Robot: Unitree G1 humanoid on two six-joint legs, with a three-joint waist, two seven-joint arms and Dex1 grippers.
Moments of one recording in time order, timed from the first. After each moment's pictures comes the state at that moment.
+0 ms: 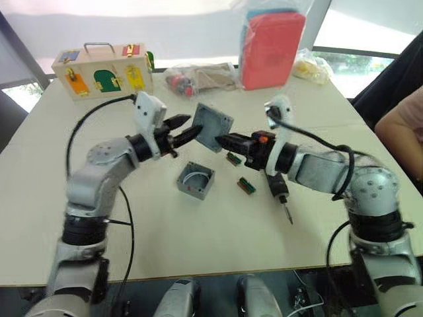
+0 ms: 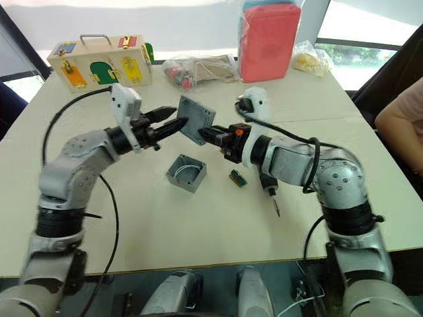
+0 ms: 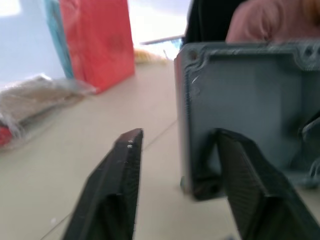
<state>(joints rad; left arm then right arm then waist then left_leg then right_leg) -0.63 0.60 0.09 -0.15 -0.51 0.65 -0.79 -0.74 -0.69 0.12 -0.42 1.32 0.96 -0.05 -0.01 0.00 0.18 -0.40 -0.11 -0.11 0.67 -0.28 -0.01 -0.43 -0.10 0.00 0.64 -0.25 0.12</state>
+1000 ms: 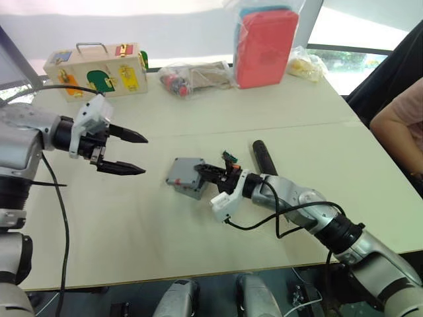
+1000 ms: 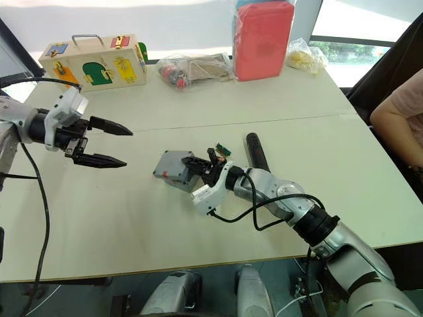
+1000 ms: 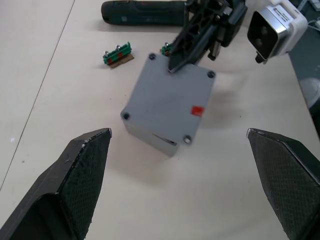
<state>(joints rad) -0.84 1.02 -0.14 0.33 -0.44 0.32 -1.61 -0.63 -0.59 0.62 0.00 -0.89 -0.33 0.20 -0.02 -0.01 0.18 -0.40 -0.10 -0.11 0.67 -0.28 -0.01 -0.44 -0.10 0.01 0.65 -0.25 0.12</state>
